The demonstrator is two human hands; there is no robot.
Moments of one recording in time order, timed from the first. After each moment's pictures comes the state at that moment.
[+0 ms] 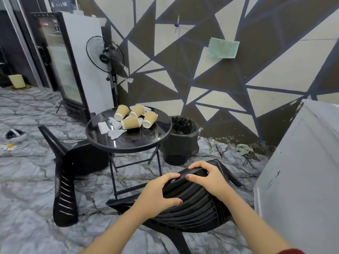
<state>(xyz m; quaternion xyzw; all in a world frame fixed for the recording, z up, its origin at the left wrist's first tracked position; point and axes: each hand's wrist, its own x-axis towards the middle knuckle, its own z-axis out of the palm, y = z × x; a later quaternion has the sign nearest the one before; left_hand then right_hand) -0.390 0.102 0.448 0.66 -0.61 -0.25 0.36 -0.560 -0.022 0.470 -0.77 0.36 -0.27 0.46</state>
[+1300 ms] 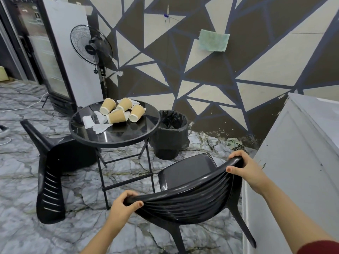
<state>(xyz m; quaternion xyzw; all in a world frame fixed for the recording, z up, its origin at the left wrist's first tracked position) -0.379 0.114 0.344 0.68 -0.33 -0.35 0.55 -0.697 -0.092 0.477 -0.71 0.40 -0.31 0.49</state>
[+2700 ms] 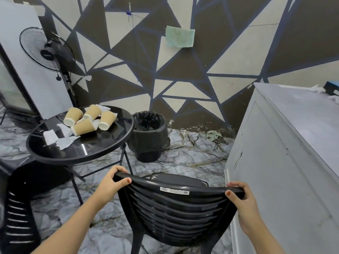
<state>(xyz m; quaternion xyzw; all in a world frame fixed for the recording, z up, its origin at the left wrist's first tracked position) -0.374 0.009 0.411 0.64 -0.49 -0.36 0.46 -0.754 -0.045 0.401 -0.48 0.49 -0.53 0.50</state>
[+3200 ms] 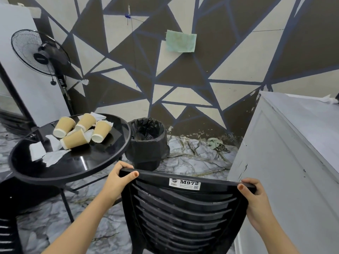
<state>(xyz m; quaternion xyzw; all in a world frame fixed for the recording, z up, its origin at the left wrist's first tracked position) -0.367 -0.089 0.435 0.61 -0.44 -0.37 0.54 -0.741 -0.145 0.431 -0.42 0.45 -0.57 0.54</state>
